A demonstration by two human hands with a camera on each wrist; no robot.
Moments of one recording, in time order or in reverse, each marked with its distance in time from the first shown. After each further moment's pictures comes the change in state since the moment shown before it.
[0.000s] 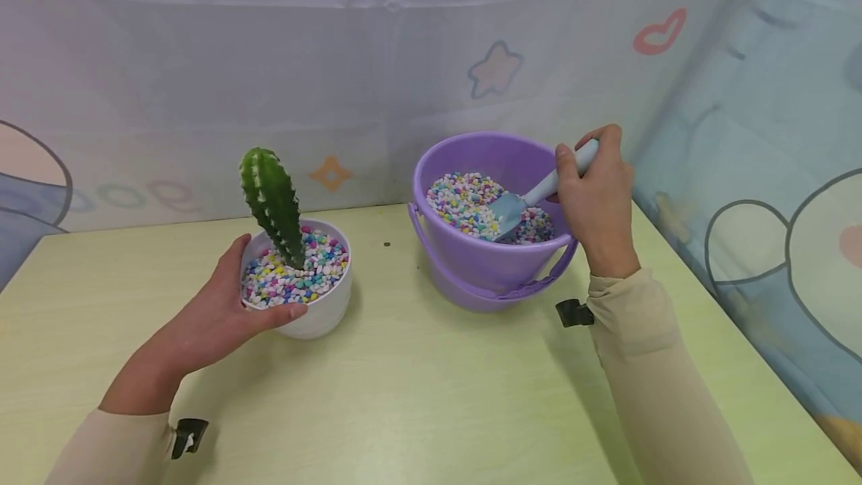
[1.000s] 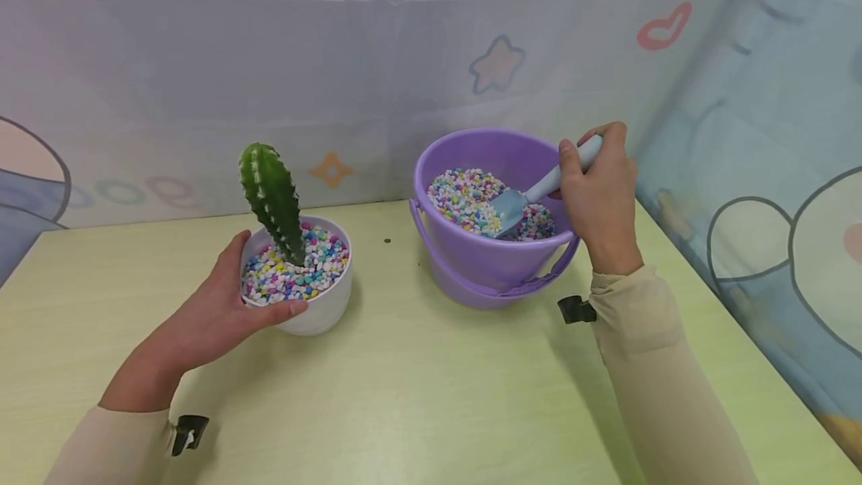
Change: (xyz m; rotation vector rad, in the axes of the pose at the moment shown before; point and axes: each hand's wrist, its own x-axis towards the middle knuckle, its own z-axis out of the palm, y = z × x) left_hand 0.000 0.001 -0.001 0.018 0.011 0.011; right_hand 0.000 0.000 0.000 -0.001 0.006 0.008
